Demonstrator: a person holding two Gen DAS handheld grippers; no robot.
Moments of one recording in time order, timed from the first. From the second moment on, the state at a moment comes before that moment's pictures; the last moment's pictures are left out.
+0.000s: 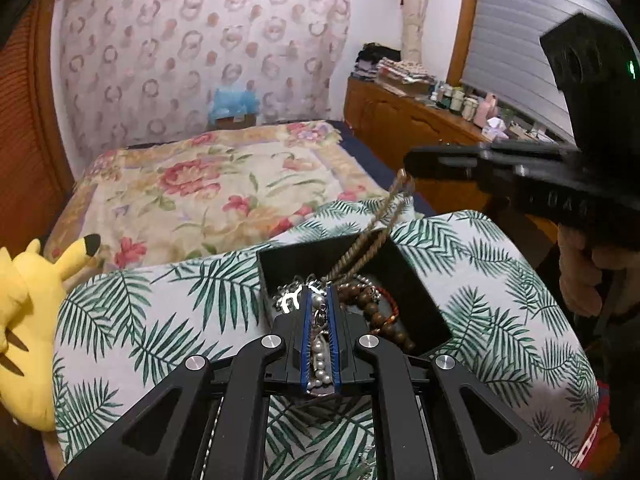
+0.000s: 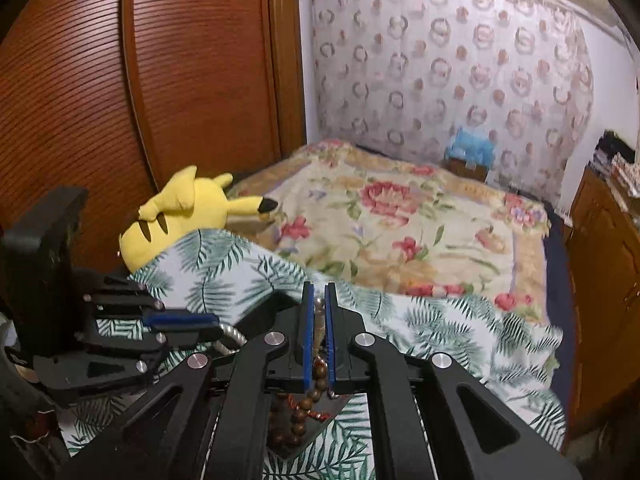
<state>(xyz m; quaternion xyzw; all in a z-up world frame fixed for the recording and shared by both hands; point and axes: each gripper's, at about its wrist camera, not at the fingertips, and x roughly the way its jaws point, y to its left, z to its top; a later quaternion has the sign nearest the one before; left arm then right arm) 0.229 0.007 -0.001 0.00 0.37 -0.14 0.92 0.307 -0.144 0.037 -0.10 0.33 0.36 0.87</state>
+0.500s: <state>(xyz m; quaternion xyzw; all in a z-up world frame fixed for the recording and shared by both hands) 0.204 0.009 -0.015 0.01 0.38 -0.12 0.92 0.301 -0.142 -0.007 -0.10 0.36 0.34 0.86</state>
